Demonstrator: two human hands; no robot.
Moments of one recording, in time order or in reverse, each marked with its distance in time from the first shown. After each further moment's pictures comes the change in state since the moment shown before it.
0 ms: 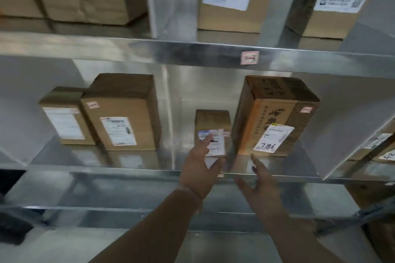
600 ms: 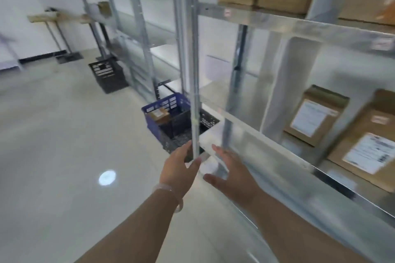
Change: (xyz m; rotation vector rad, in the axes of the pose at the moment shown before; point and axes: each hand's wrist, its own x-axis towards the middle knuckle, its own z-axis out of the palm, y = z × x) left_hand -0.286 -0.185 -0.472 0.295 0.722 -0.560; right_hand -0.257 -0.314 0.407 0.034 -1.042 -0.756
